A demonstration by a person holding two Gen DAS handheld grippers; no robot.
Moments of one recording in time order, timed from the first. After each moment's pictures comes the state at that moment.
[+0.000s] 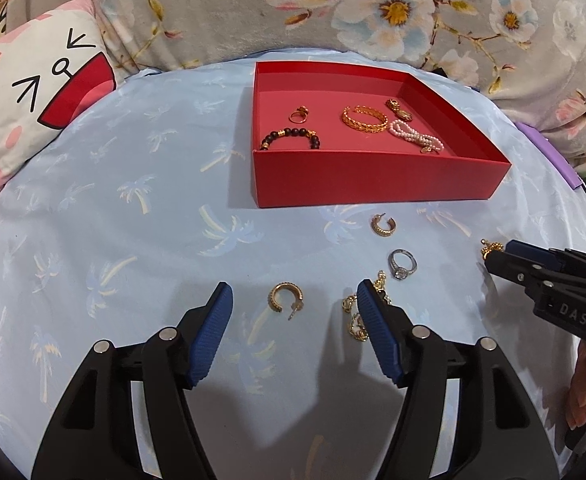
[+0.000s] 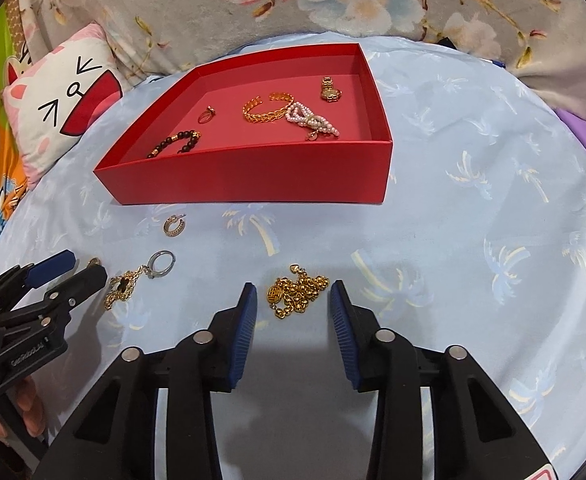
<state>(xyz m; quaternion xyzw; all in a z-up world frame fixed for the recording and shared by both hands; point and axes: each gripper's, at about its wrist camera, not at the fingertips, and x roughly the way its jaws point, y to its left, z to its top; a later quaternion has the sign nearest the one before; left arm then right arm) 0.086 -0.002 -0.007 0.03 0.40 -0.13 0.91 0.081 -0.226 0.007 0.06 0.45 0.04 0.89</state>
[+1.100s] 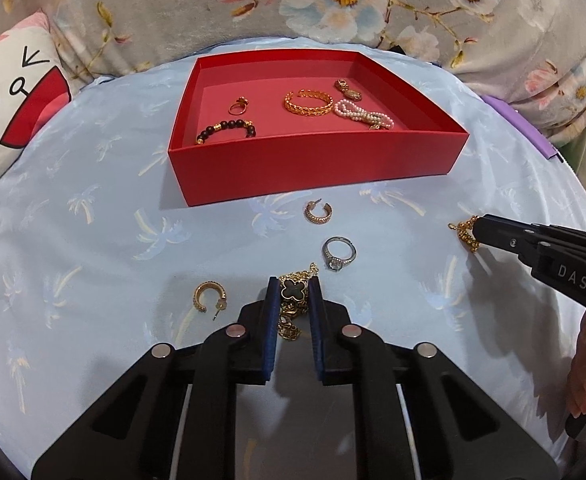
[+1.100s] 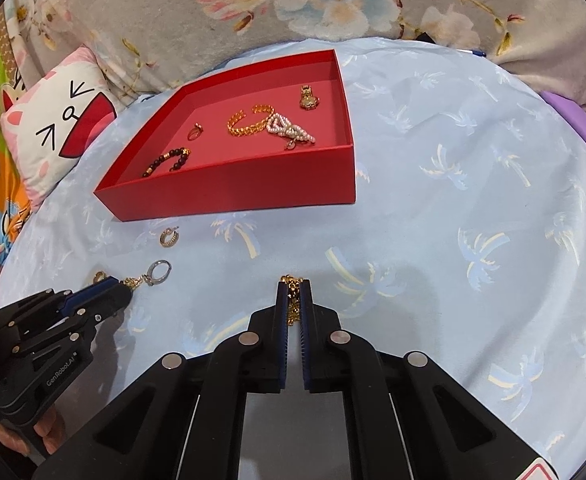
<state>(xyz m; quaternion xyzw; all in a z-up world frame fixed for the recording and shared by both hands) 0.084 -0.035 -0.010 0.06 0.41 -0.19 0.89 0.069 -0.244 0.017 0.10 0.44 0.03 0.89</state>
